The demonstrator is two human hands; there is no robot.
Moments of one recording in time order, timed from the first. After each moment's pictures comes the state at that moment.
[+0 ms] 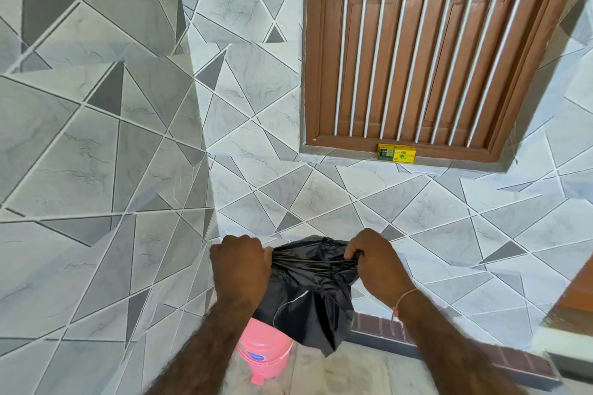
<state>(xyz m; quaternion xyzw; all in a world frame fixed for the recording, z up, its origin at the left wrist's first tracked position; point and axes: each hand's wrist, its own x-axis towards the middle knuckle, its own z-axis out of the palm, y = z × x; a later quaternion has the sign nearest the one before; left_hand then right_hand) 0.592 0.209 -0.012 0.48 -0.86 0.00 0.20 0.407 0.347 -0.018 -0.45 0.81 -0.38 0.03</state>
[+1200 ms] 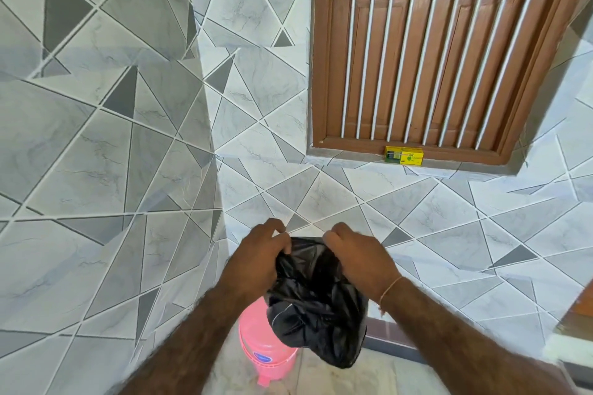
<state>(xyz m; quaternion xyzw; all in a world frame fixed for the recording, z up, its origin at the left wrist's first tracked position) 0.599 0.188 -0.015 0.23 -0.94 -0.06 0.24 0.431 0.327 -0.002 -0.63 0.75 -0.11 -0.14</state>
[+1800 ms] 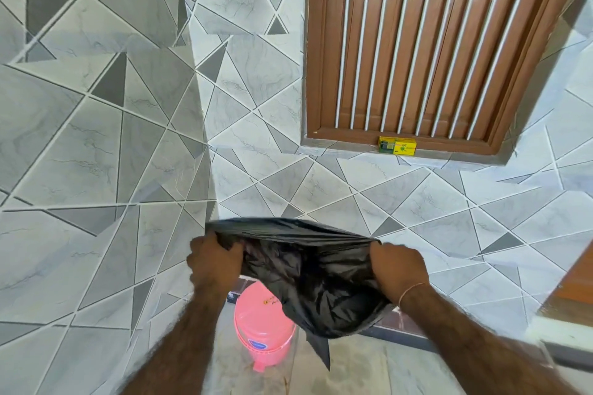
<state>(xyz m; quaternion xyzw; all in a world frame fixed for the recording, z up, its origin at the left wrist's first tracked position) 0.618 0.171 -0.043 0.59 -0.68 -0.28 0.33 0.396 0.370 -0.036 -0.44 0.89 0.06 -0.10</state>
